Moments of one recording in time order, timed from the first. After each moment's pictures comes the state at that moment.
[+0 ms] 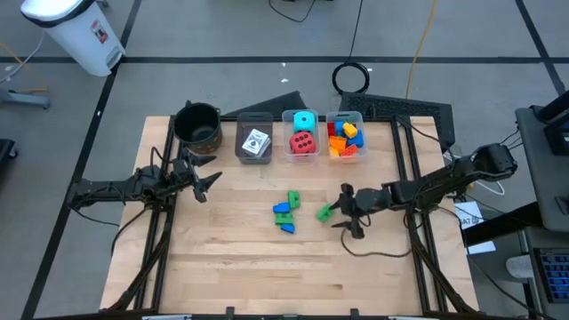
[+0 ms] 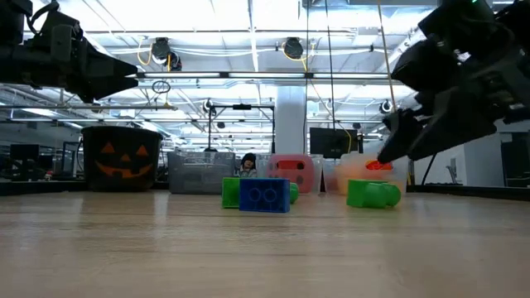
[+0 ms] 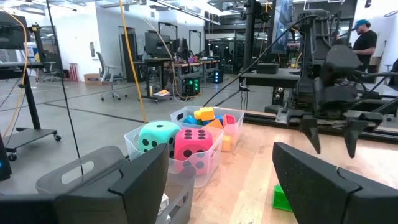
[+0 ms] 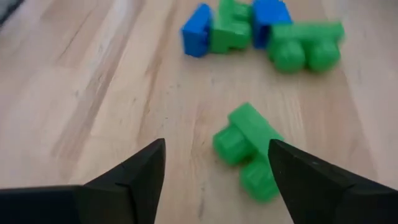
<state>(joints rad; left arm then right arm) 0.02 0.02 0.02 0.11 -0.37 0.02 0.19 1.22 0.35 0.25 0.00 0.13</state>
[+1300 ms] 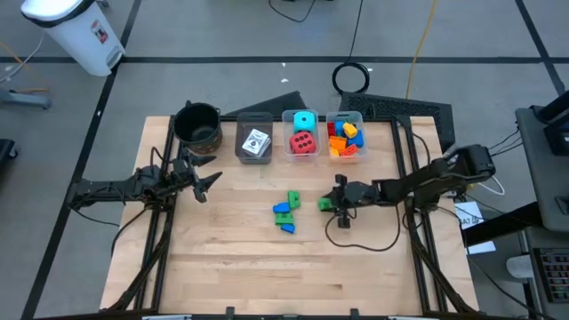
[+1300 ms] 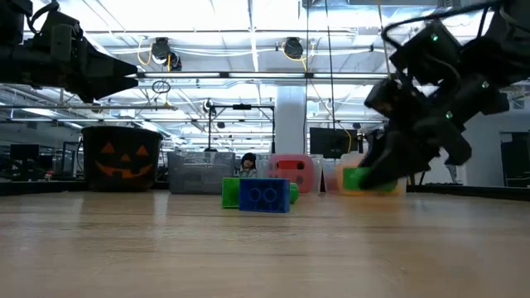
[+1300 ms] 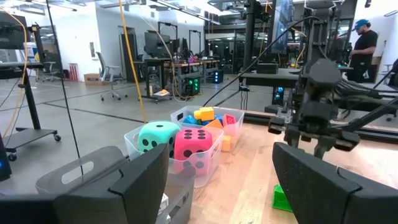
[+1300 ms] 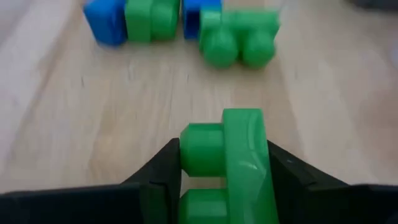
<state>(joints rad) 0.02 0.02 0.02 0.11 -0.37 0.02 0.06 1.48 0.35 0.50 0.08 -0.03</state>
